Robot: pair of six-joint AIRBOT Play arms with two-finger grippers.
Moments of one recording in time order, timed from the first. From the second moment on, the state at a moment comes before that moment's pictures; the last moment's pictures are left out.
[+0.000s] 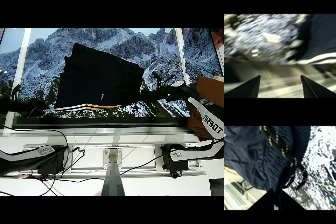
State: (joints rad) left arm 0.72 -1.43 0.85 1.02 -1.40 -1.04; right arm -0.02 -1.53 0.78 -0.55 1.06 0.92
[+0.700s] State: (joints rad) left arm 0.59 -1.57 0.86 0.84 -1.35 -0.86; right arm -0.02 -1.52 0.79 -0.55 1.06 0.89
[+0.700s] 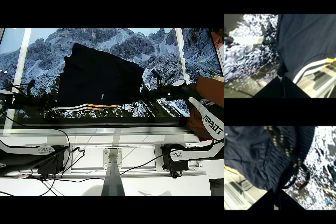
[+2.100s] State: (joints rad) left arm 0.51 -0.54 1.47 0.75 -0.68 -0.80; right arm 0.06 -0.70 1.47 -0.37 1.11 1.05
